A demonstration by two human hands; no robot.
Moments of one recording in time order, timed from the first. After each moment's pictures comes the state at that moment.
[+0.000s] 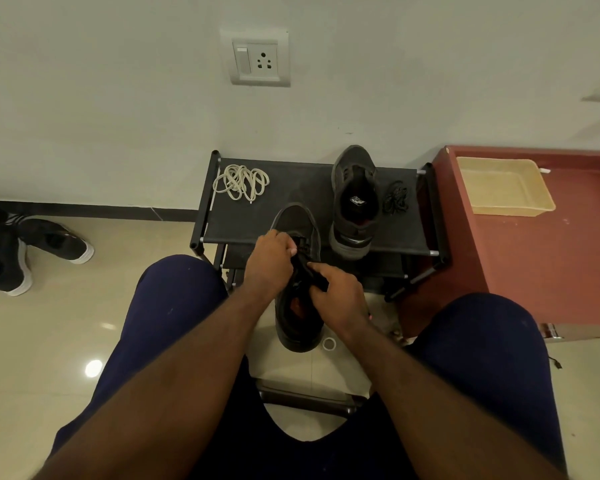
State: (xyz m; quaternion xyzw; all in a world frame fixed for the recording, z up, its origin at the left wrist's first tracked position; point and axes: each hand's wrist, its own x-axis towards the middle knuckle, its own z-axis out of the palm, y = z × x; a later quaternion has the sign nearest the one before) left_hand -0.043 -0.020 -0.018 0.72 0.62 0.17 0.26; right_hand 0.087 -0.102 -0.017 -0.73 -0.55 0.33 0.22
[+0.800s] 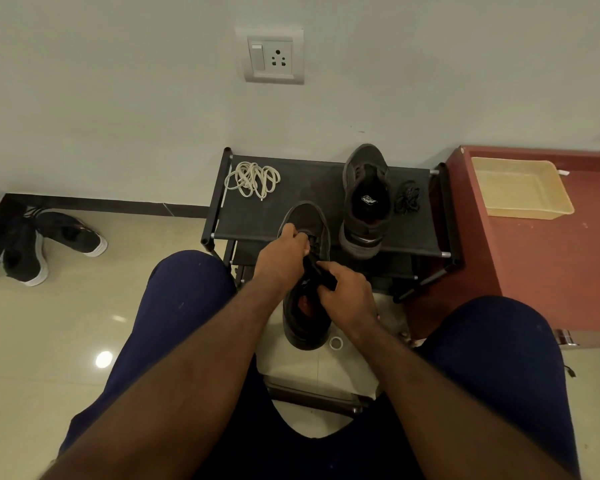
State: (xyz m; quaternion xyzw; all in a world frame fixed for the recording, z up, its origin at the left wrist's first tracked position) left_hand -0.042 -0.022 -0.015 0.79 0.59 0.06 0.19; right_hand 0.088 -0.102 -0.013 -0.73 -0.56 0.33 0.21
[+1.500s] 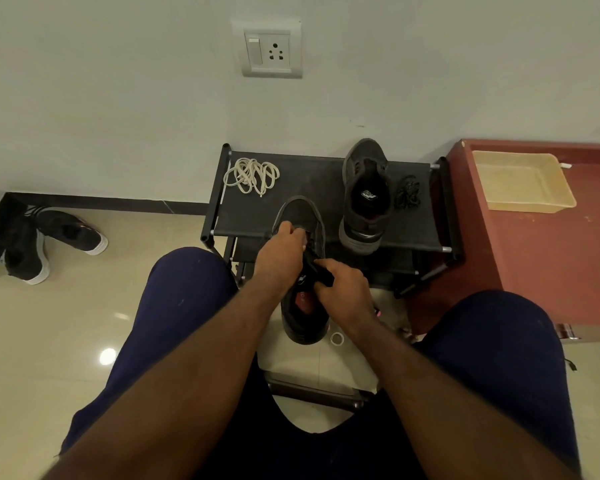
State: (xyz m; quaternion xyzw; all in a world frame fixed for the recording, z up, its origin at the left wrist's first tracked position) left_hand -0.042 -0.021 -0.017 0.78 0.60 0.06 0.20; right_hand 0.083 -0.101 -0.016 -0.72 -0.55 0.35 0.21
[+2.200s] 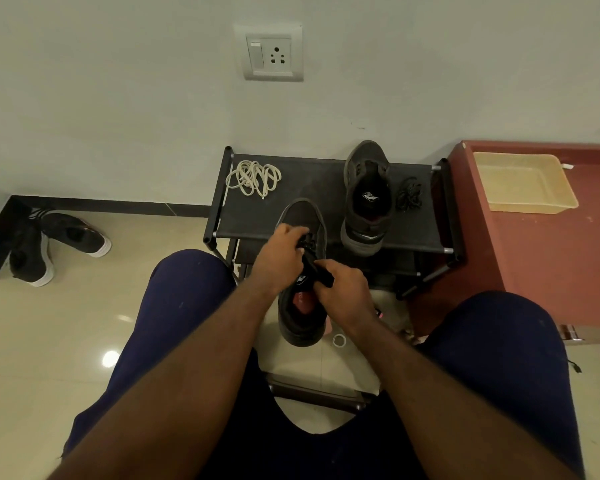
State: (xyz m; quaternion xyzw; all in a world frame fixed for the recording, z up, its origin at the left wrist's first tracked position) left_hand -0.051 -0.022 -0.013 0.74 0.59 0.15 0.29; right_hand 0.083 -0.101 -0.017 -0.71 -0.55 0.37 0.25
